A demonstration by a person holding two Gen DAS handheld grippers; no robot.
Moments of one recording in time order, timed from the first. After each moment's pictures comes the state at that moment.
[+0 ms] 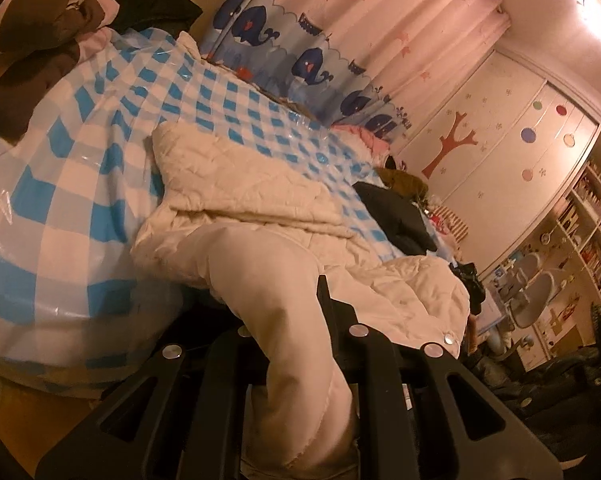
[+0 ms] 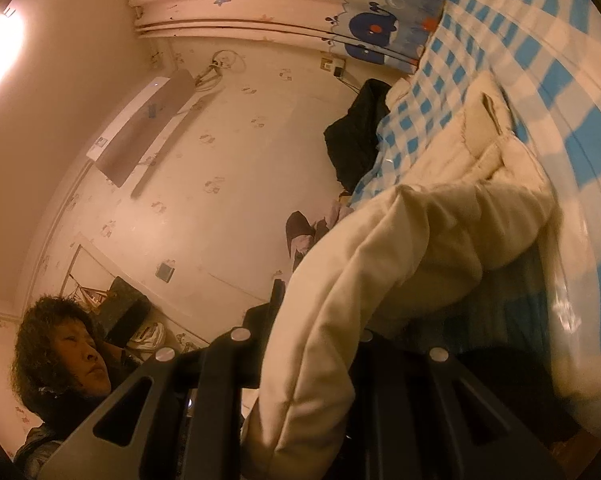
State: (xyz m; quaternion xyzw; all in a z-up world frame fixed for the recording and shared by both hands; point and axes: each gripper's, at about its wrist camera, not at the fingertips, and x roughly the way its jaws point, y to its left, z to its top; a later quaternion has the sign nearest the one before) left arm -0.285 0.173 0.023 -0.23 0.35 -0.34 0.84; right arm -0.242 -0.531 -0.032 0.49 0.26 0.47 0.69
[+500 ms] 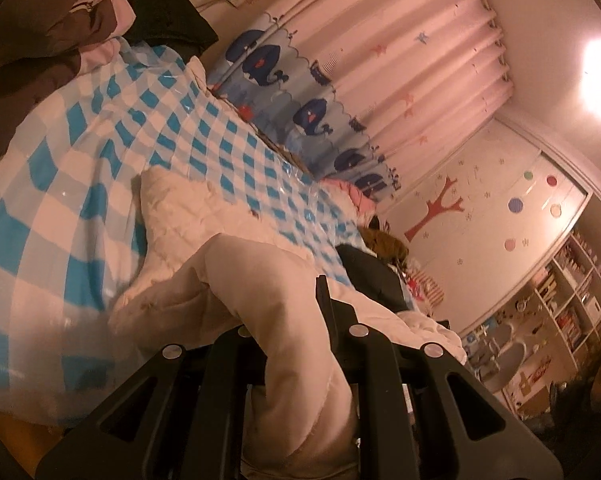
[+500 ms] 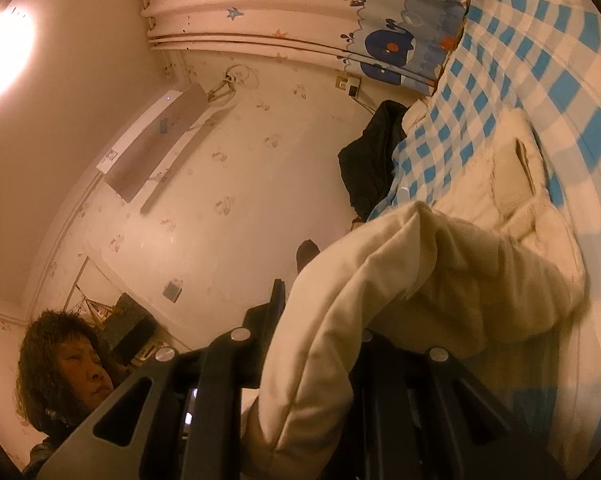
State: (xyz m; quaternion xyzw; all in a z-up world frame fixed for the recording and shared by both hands) left arm -0.217 0.187 0.038 -0.34 0.29 -0.33 0.83; right arm -0.180 -0.530 -0.007 0.50 0.23 0.47 0.69
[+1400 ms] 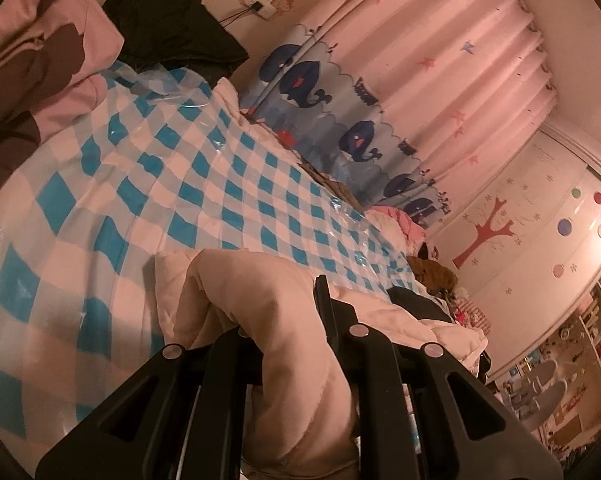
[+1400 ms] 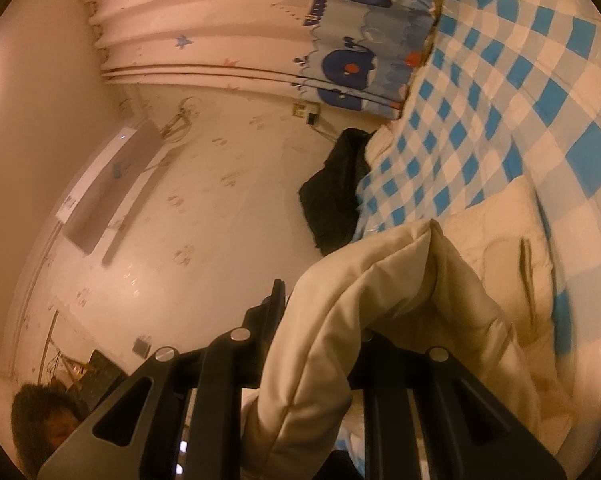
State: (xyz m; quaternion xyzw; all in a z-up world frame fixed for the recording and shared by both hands) left arm -0.053 0.165 0.056 -0.32 0.30 -0.25 0.86; right arm -0.023 -0.526 -0.011 0.54 0.26 0.39 0.70
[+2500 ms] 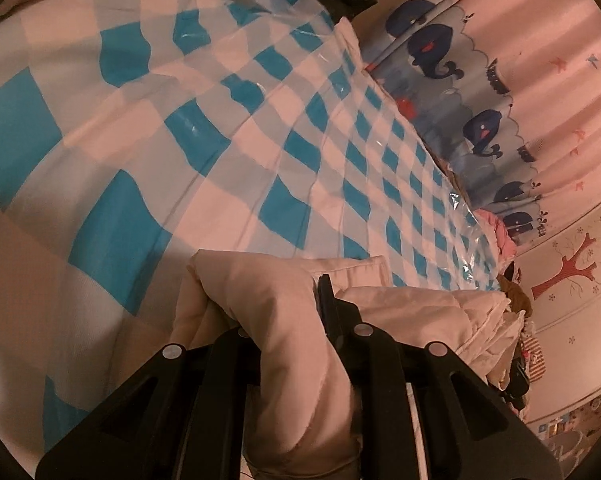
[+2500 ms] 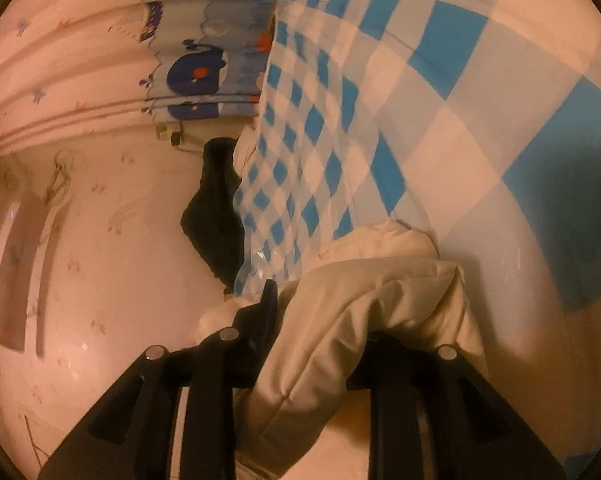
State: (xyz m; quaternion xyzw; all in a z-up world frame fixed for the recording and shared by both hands) left arm 0.106 0.144 -0.077 -0.35 0.43 -0.11 0.83; right arm 0.113 -0.519 -0.122 0.59 0.39 0.25 0.66
